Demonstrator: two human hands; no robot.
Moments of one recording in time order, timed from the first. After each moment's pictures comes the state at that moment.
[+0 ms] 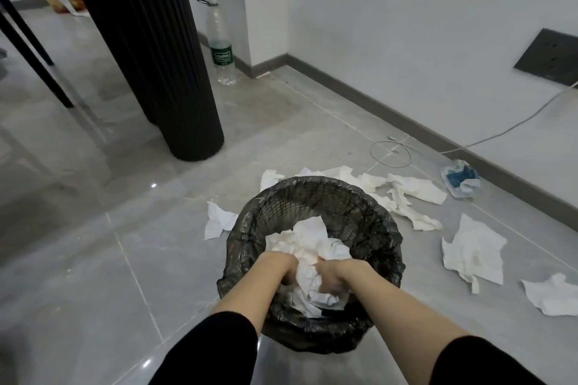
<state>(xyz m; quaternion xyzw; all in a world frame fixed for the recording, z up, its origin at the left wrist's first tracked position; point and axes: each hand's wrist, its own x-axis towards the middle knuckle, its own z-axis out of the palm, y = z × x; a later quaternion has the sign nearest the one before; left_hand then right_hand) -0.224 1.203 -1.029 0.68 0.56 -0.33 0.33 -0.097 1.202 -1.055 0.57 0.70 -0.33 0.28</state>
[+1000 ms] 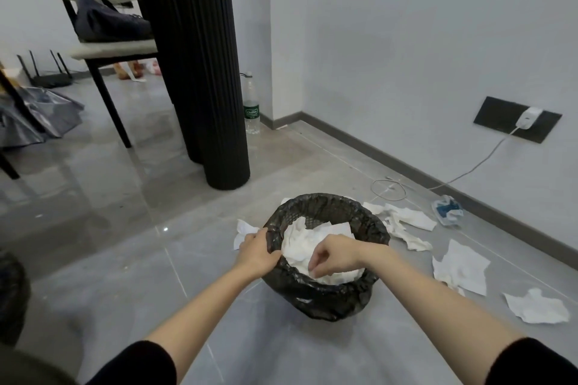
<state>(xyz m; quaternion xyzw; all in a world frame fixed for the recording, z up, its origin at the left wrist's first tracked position) -0.303 1.101 -0.955 0.59 0.72 0.18 0.31 -0.109 1.119 -0.898 0.50 0.78 -0.37 0.09</state>
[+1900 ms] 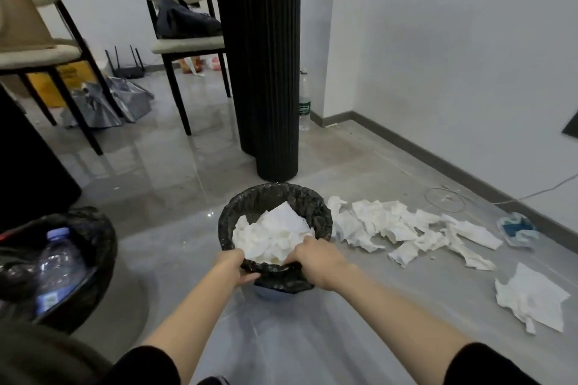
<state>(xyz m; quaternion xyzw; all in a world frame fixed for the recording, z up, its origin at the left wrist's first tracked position) -0.412 1.054 -0.973 0.01 0.72 0.47 0.51 -0.235 1.084 -0.925 0.37 0.92 -0.11 0.07</state>
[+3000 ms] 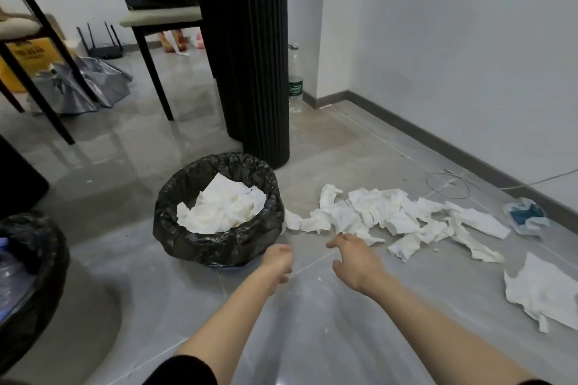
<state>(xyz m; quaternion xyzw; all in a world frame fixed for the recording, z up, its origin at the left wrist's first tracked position) -0.335 1.114 -1.023 0.24 0.75 0.33 0.53 -0.171 1.138 -0.988 0.56 0.79 -0.24 0.00</state>
